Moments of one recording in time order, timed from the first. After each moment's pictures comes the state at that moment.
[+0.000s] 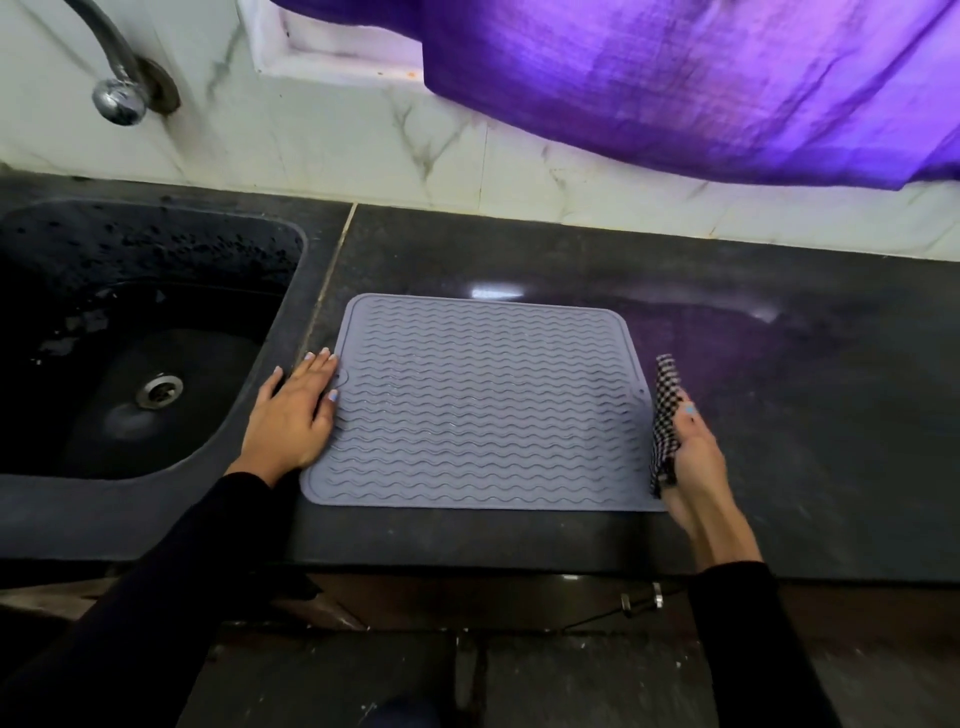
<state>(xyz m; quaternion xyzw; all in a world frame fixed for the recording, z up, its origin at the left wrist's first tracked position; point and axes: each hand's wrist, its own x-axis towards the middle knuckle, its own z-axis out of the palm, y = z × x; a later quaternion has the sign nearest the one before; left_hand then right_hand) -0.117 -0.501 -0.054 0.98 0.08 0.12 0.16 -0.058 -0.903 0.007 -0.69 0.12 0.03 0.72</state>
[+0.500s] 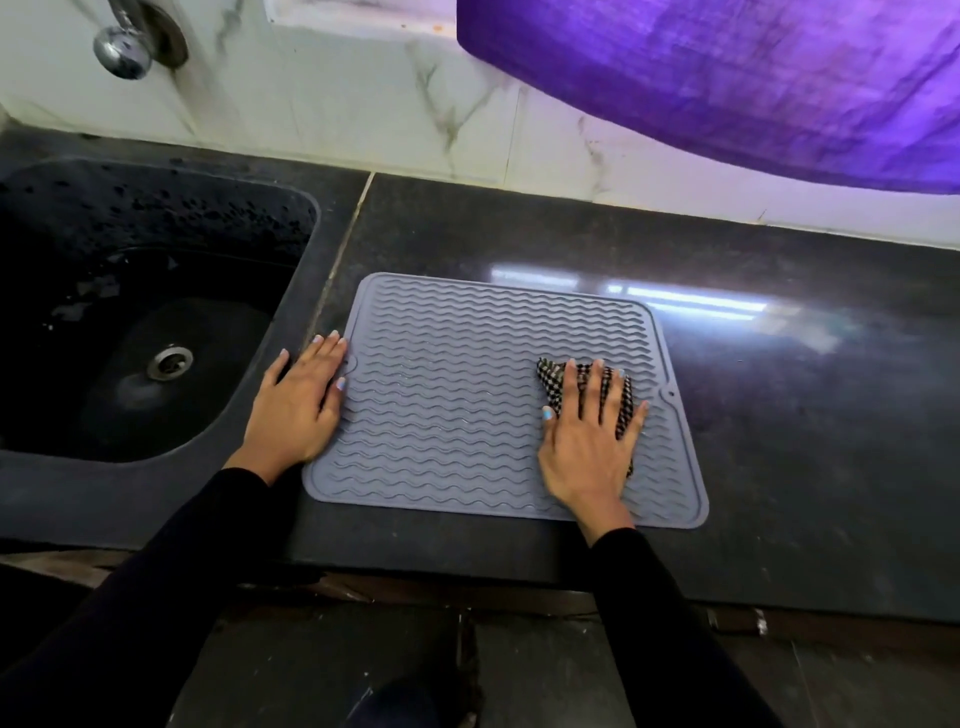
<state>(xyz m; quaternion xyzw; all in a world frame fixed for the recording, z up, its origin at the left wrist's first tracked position) -0.118 -0.504 -0.053 0.98 0.08 0.13 0.15 -0.054 -0.810 -0.040 -0.99 -0.09 -0.07 0.04</state>
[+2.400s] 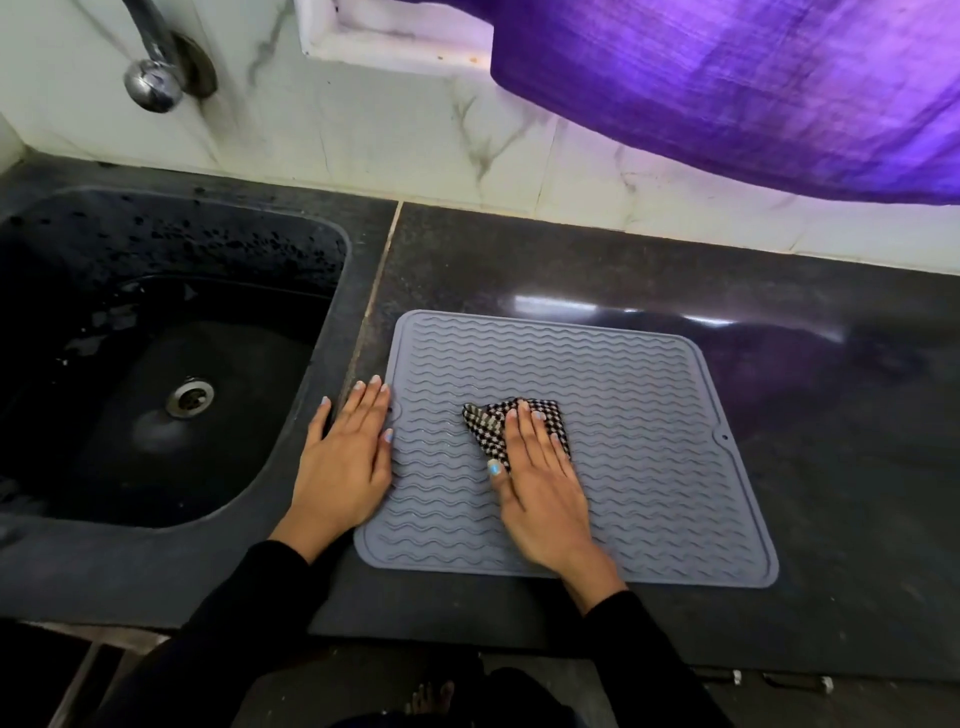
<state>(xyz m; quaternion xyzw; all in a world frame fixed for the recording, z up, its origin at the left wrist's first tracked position) -0.118 -0.507 -0.054 0.98 0.07 0.12 0.15 -0.079 -0.727 -0.018 -0.95 -0.25 0.09 0.16</state>
